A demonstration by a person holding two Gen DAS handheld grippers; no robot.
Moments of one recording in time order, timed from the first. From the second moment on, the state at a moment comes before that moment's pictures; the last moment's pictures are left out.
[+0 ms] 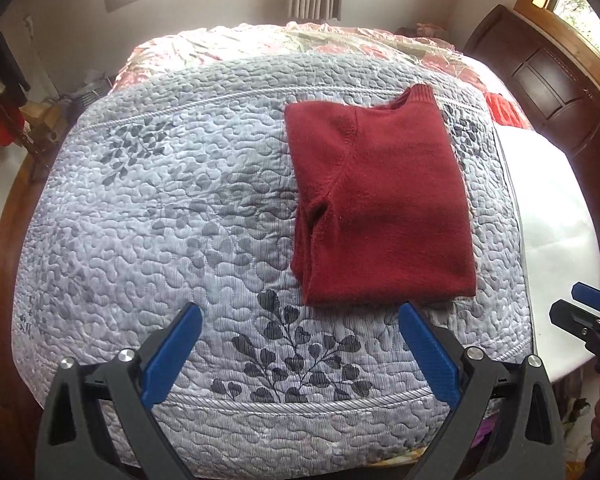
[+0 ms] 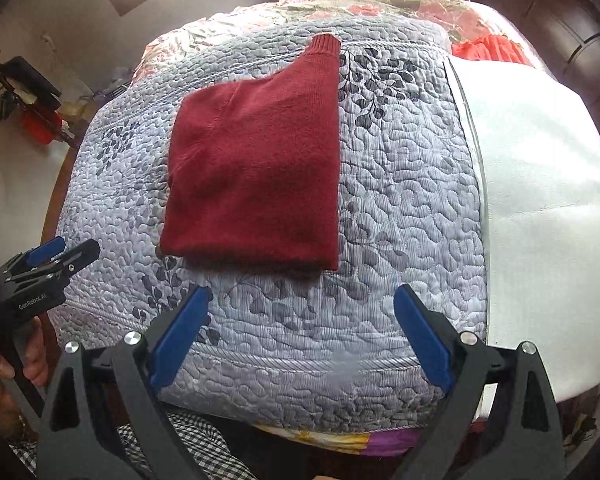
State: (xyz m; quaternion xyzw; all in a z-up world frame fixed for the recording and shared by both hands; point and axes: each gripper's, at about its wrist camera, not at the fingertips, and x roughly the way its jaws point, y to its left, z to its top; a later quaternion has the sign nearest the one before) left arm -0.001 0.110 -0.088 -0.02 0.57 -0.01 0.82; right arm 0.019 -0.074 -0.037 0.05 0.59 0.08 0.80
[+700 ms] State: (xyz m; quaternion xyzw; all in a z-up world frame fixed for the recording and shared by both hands) left arm -0.033 0.113 -0.057 -0.03 0.56 -0.01 0.83; right arm 0.004 -0.047 -0.016 0.04 0.58 0.09 0.81
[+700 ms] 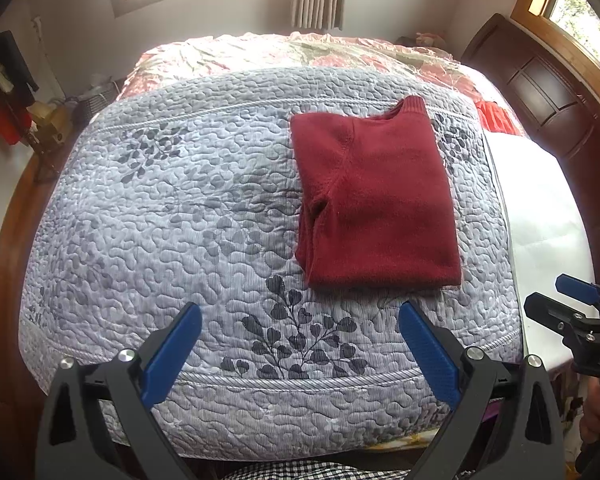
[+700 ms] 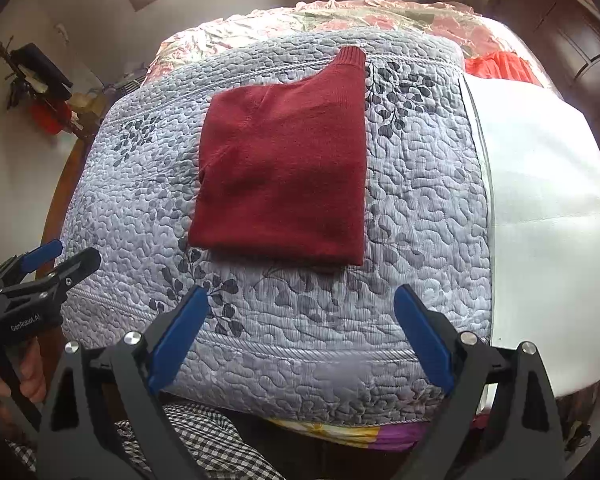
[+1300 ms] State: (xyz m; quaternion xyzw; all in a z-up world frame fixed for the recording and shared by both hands) left arm -0.032 0.112 -0.059 -0.02 0.56 -0.01 0.83; right arm 0.008 -0.043 -0.017 0.03 0.58 0.10 0.81
